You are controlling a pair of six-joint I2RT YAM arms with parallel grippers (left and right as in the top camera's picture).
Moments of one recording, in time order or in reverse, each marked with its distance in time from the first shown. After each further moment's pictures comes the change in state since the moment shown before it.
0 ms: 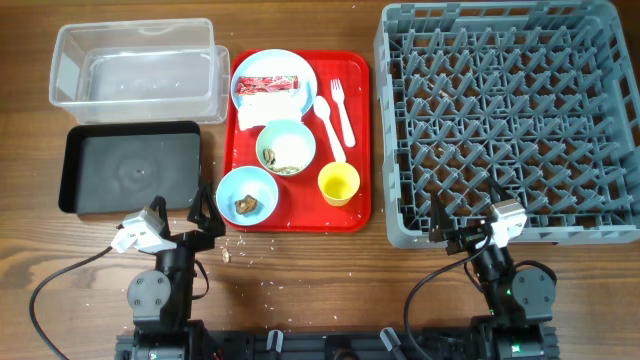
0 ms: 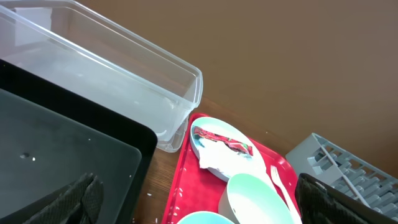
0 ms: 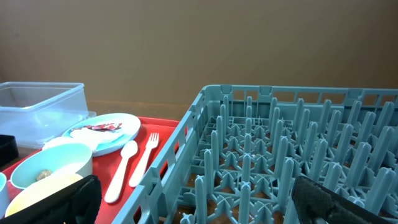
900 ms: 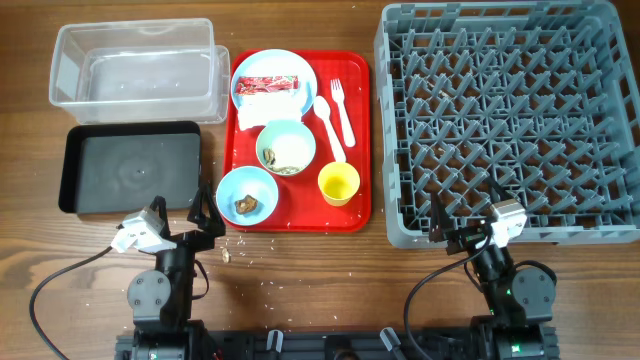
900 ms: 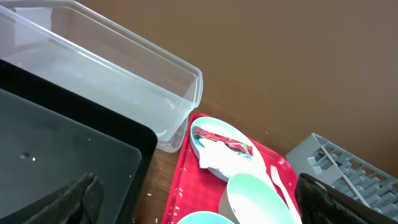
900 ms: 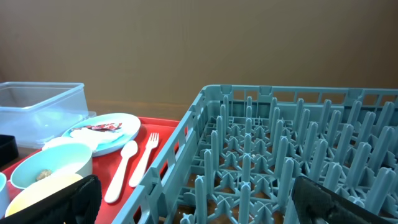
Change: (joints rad) left arm 0.000 0.000 0.000 0.000 0.000 0.000; right arm 0.000 0.000 0.000 0.000 0.000 0.000
